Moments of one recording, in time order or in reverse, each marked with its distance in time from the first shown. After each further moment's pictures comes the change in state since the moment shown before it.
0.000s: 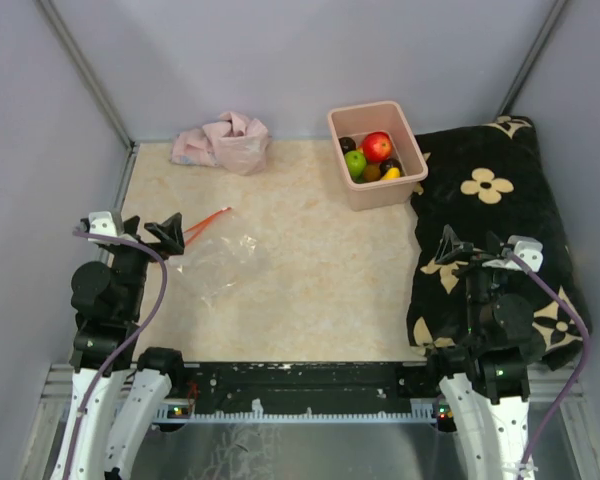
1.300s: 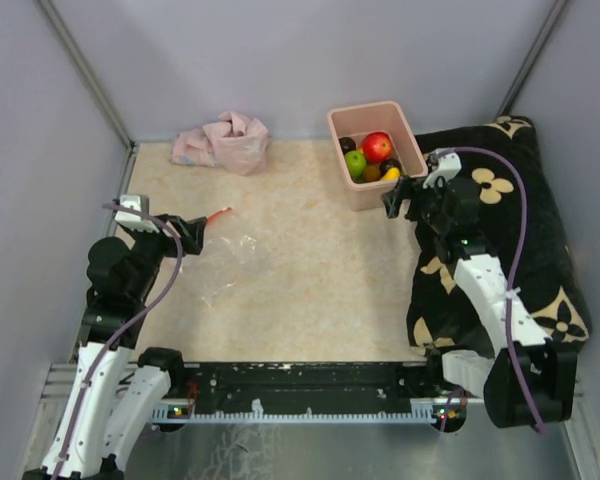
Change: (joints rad) left arm 0.000 0.140 0.005 -0.008 0.198 -0.012; right arm 0.011 0.914 0.222 0.230 -0.439 0.055
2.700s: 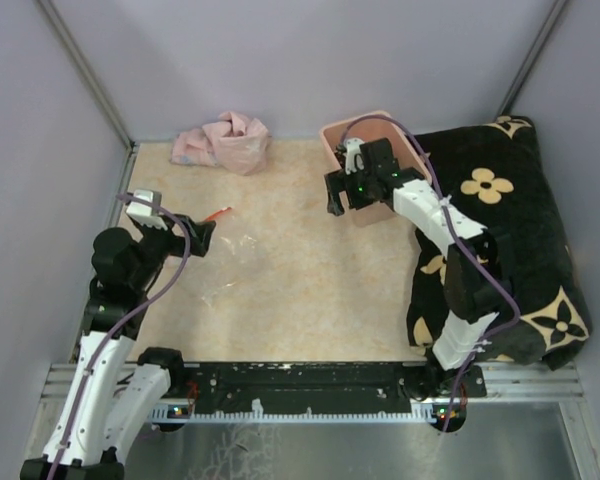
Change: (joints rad) left arm 0.015 0.076 0.014 -0.017 0.126 0.043; right arm 0.294 0.698 0.647 -0.478 0.006 -0.193
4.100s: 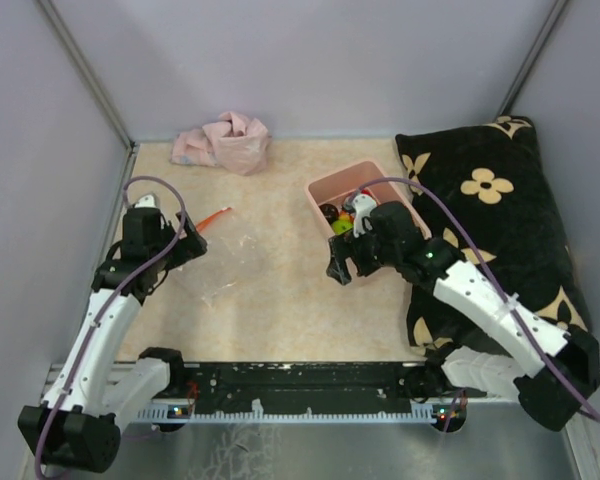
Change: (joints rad) left arm 0.000 0.249 0.111 -0.424 -0.304 -0.313; right arm 0.274 -0.653 -0.491 -0.109 0.042 0.192
